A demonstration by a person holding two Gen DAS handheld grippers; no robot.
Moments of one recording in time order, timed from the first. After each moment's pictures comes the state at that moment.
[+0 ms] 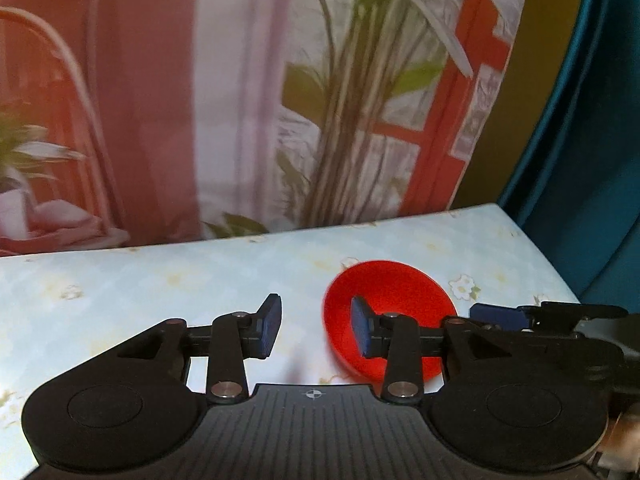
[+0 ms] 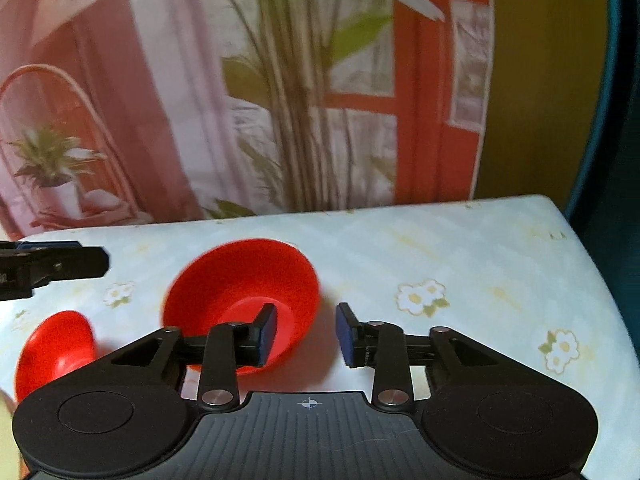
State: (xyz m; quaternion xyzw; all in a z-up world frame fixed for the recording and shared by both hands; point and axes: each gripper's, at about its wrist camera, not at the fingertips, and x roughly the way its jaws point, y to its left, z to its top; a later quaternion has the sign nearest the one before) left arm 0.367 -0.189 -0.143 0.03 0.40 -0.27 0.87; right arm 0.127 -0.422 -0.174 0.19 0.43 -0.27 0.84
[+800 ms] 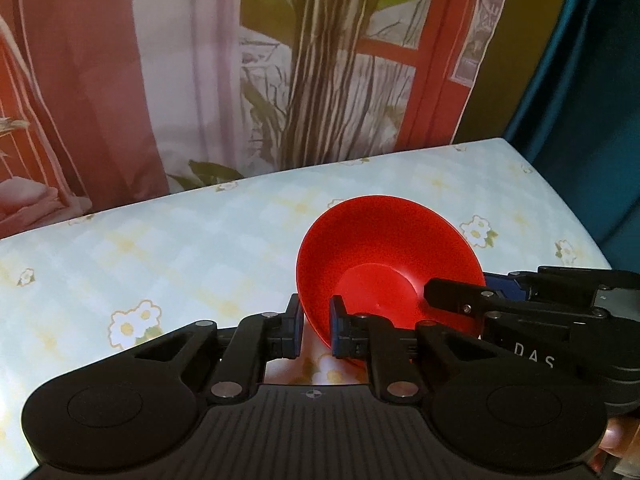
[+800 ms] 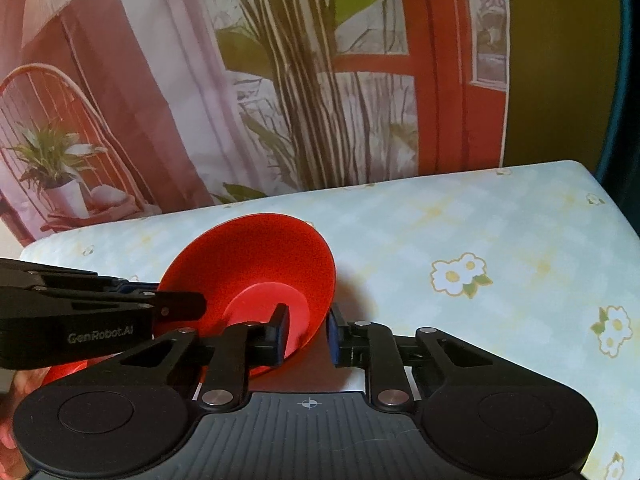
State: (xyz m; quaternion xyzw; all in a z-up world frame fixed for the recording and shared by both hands) left arm 0.382 -0.219 -0.183 0.07 0.46 -0.29 0.84; right arm 0.138 -0.423 -0.198 0.22 0.43 -0.24 0.84
